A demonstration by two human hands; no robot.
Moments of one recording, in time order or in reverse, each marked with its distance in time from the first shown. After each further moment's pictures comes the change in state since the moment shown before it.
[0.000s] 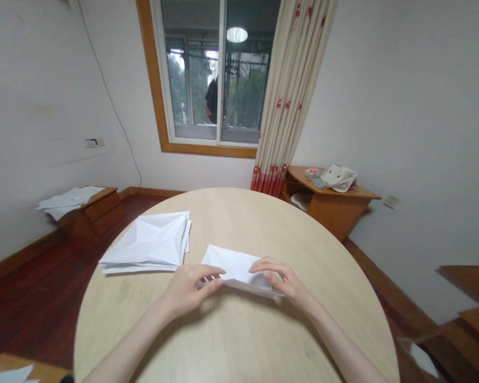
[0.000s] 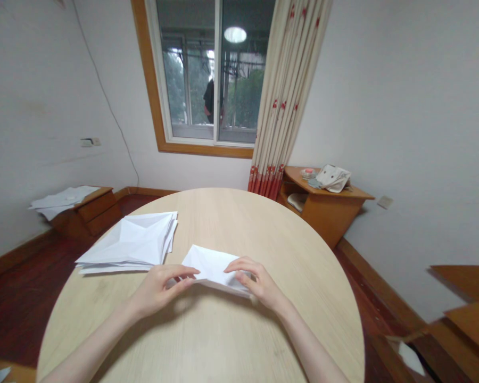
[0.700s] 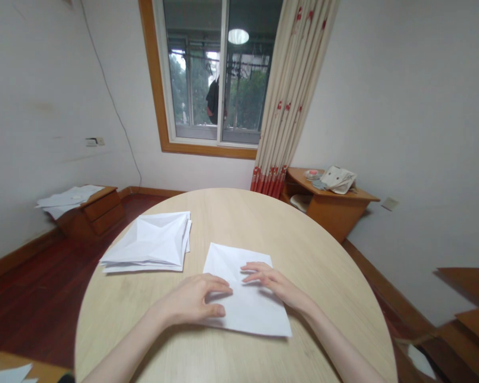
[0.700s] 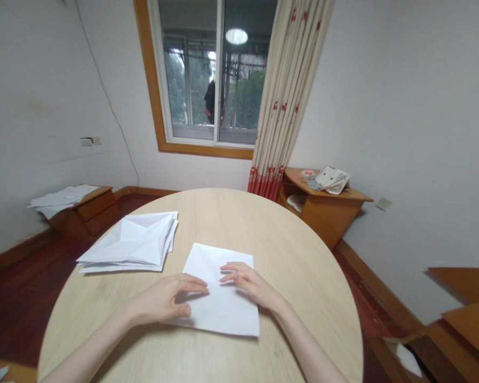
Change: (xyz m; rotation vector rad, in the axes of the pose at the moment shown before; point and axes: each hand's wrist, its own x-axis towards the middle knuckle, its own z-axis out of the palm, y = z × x) left_hand -0.002 0.003 -0.002 0.076 -0.400 0.069; right_hand 0.000 0.017 0.009 -0.039 -0.207 0.123
